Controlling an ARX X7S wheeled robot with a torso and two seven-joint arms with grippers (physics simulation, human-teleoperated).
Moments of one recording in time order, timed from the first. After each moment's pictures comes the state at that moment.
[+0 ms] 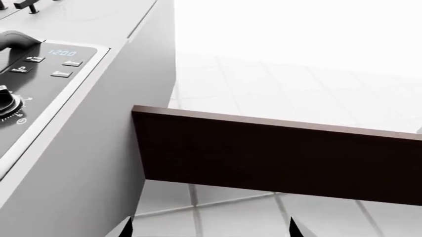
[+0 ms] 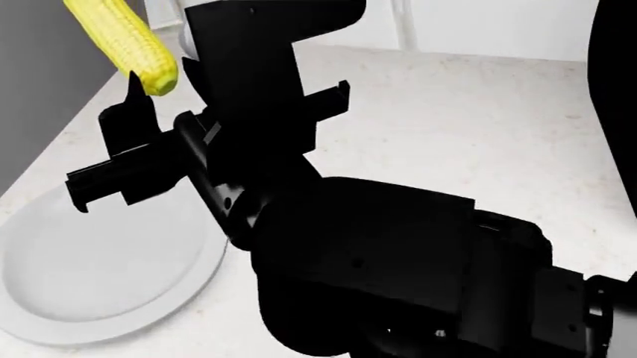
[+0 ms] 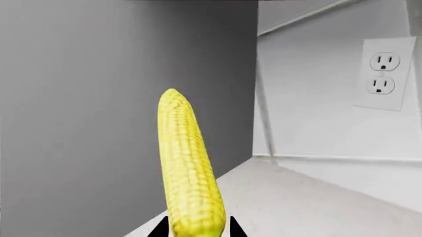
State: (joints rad) left arm -1.85 -0.86 1.33 1.05 -0.89 -0.01 -1.57; right arm 1.63 0.52 -1.49 -0.25 1.60 0.03 0.71
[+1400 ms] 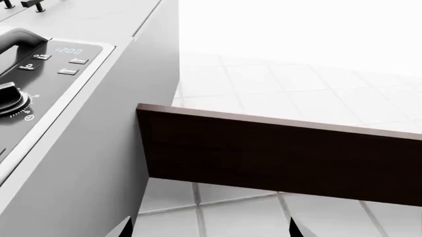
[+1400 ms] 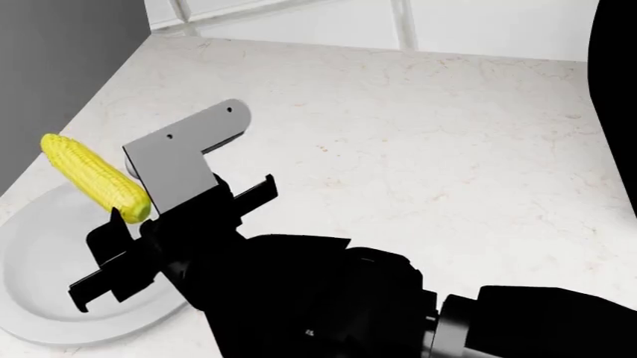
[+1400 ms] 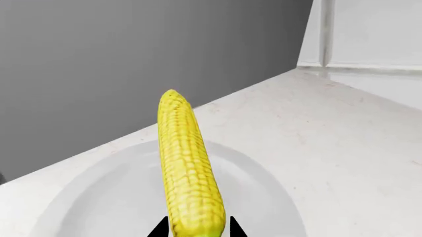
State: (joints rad) left arm -1.83 -0.88 1.33 1.05 -0.87 0.01 -1.57; right arm 1.47 0.26 -1.64 0.12 1.56 0.12 0.48
